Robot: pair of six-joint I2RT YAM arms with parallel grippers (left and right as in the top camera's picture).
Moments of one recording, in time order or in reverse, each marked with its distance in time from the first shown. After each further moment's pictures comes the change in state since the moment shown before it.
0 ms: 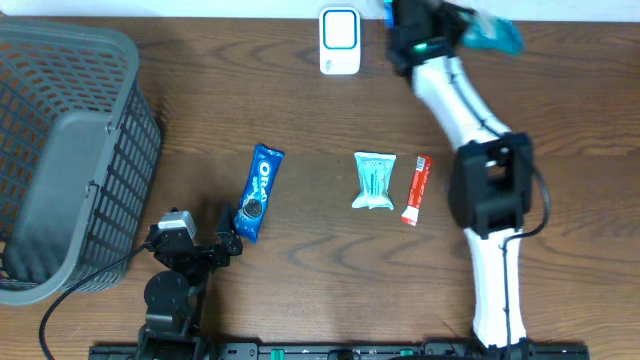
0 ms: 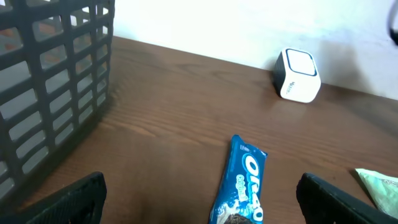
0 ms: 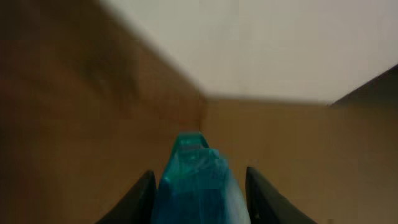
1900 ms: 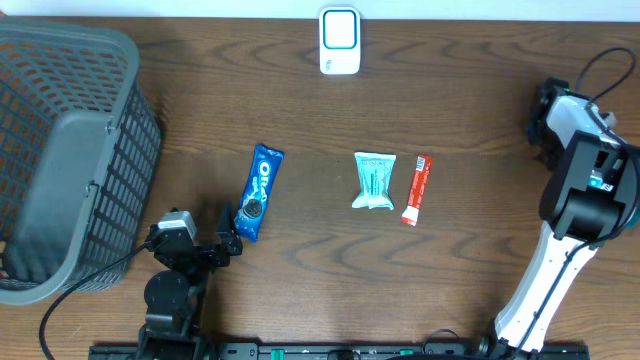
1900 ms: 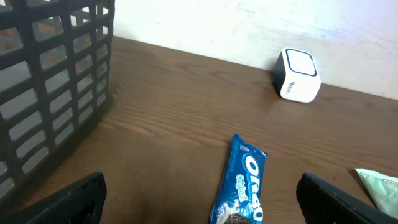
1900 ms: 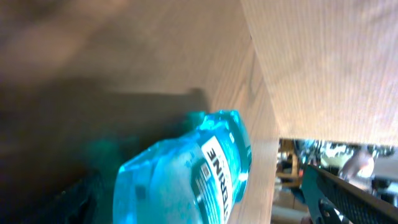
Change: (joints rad) left arm 0.000 0.001 0.000 0.000 0.000 0.000; right arm -0.542 -0.057 -0.432 -0.565 0.017 1.276
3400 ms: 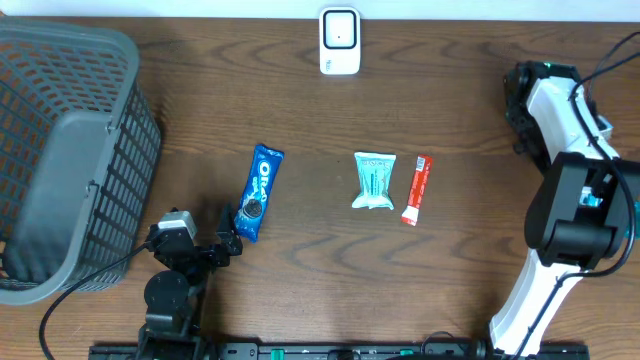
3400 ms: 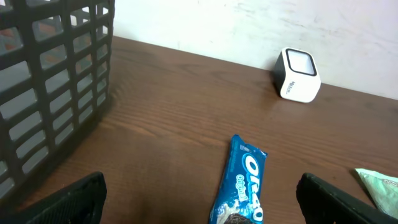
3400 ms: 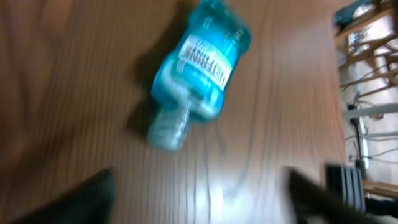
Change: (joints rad) left arm 0.000 0.000 0.000 0.000 0.000 0.000; right arm 0.195 -0.241 -0.007 -0.431 -0.349 0.800
